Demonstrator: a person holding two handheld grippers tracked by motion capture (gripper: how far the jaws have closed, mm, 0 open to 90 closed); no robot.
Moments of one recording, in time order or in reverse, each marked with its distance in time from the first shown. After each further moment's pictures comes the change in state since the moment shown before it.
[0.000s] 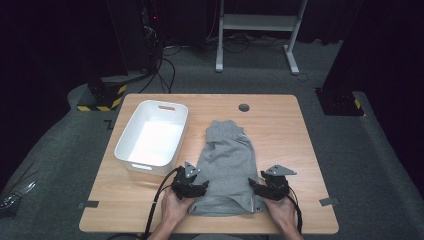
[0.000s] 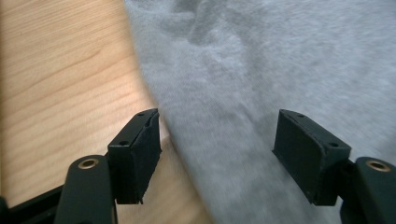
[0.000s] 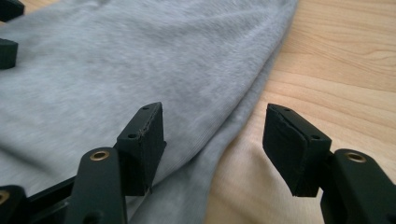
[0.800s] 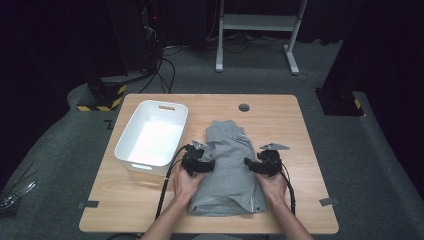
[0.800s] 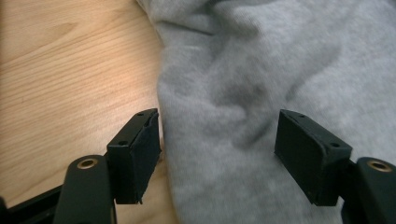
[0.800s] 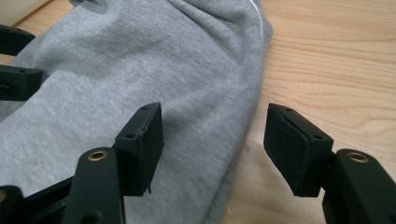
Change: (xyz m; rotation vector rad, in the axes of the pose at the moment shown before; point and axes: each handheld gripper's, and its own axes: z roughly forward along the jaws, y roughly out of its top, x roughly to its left) left arm 0.023 0.065 0.059 0.070 0.048 -0.110; right arm -0.030 0.054 0.051 0.032 -0.021 0.124
